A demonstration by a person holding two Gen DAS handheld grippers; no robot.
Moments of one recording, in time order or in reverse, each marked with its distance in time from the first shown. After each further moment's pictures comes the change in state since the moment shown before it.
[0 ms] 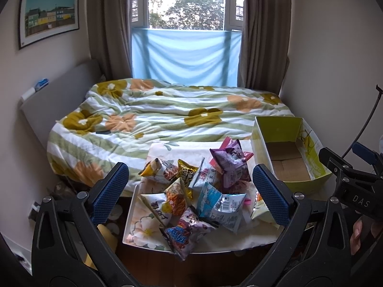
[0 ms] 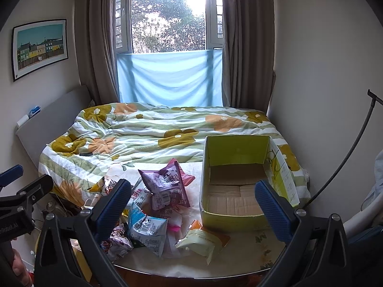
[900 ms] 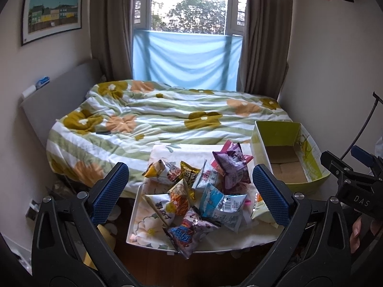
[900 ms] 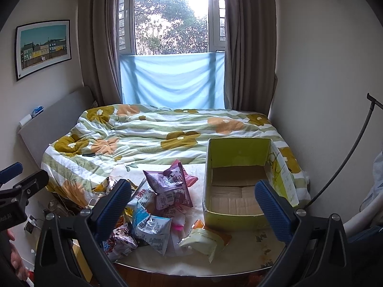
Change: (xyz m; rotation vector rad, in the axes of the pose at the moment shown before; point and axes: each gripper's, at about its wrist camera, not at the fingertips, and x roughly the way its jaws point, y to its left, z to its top) left arm -0.016 0.026 0.001 -0.030 -0.012 -0.017; right arm -0.009 0.002 0.010 -0.003 0.002 0.012
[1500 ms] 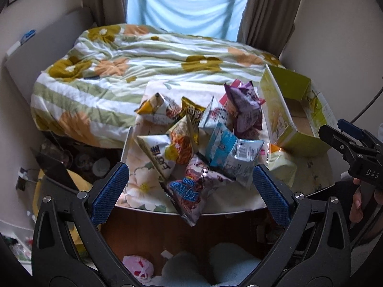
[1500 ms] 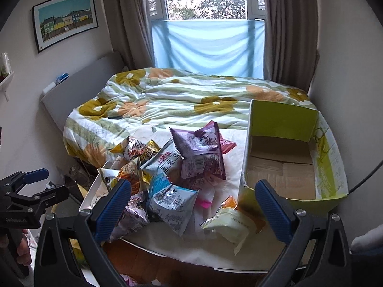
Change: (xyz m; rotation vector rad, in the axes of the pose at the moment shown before) left arm 0.085 0.037 -0.079 -0.055 0.325 -0.061; right arm 0.083 0.013 -0.045 -0.104 0.192 0.234
